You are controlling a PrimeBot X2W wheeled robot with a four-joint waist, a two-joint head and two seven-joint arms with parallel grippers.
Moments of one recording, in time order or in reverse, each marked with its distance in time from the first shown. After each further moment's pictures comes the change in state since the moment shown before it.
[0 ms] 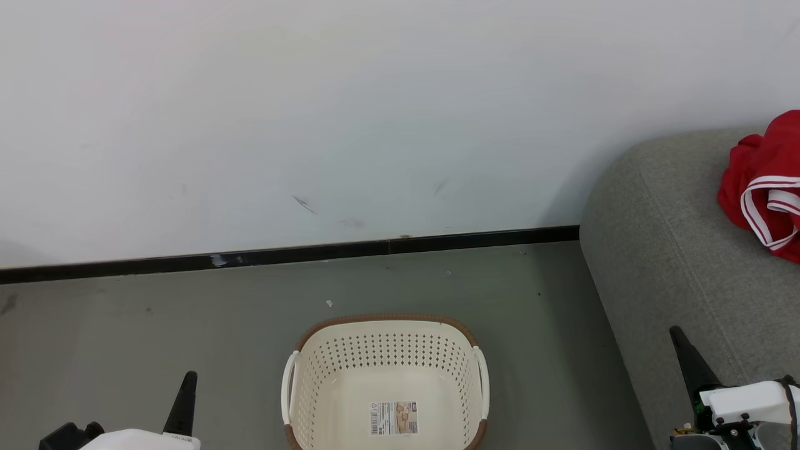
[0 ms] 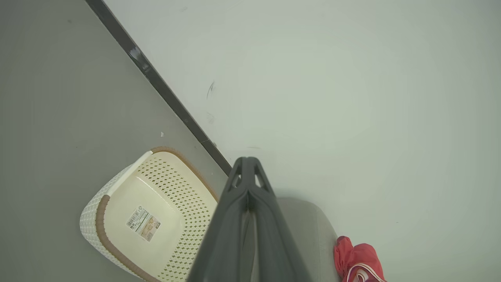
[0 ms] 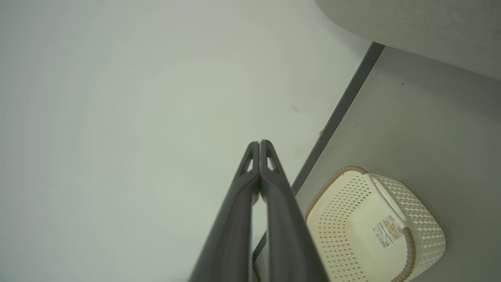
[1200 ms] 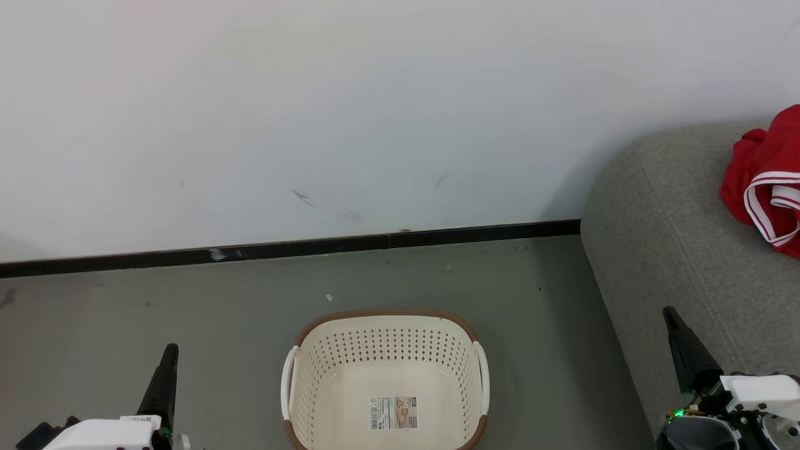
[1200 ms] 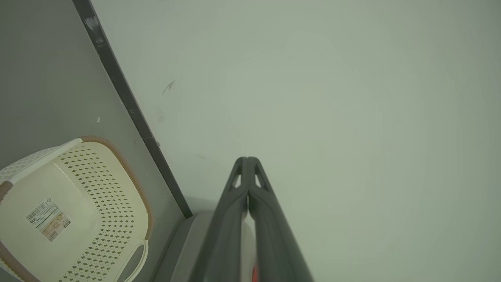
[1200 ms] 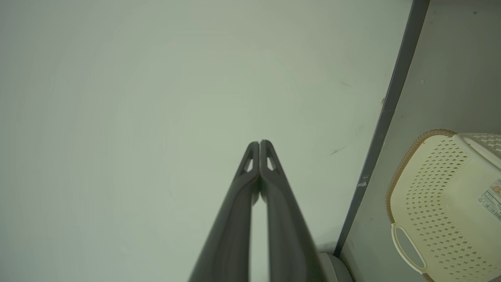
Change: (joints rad) left arm -0.031 -0.022 0.095 -0.027 -0.314 -0.075 0.087; right arm -0.010 0.000 0.029 -0.048 0.407 0.000 0.064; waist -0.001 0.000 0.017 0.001
